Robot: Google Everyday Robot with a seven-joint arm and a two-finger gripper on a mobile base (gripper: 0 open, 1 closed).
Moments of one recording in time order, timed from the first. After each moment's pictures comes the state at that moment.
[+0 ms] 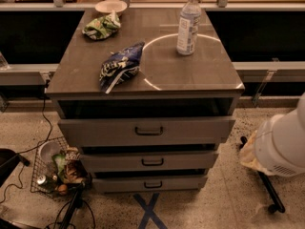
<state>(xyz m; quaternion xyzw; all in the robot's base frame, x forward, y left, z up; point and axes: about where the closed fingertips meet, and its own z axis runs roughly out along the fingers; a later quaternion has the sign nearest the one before) 0.374 -0.218 0.821 -0.58 0.79 -0.08 0.16</state>
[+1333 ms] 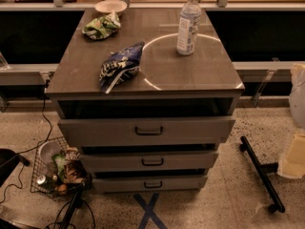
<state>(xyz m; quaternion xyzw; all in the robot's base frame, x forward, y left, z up) 0.371 -0.248 0.946 -0.55 0.79 -0.23 0.12</state>
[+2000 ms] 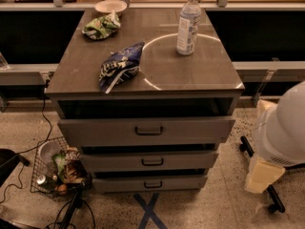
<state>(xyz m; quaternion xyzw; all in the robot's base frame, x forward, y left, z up) 0.388 -0.235 0.846 -0.57 0.79 -0.19 0.14</state>
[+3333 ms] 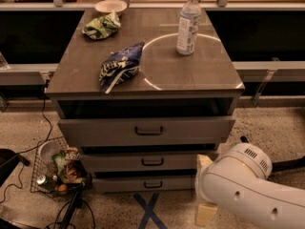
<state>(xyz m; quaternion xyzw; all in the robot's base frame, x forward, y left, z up) 0.386 -0.147 0.615 -0.65 0.75 -0.08 0.13</state>
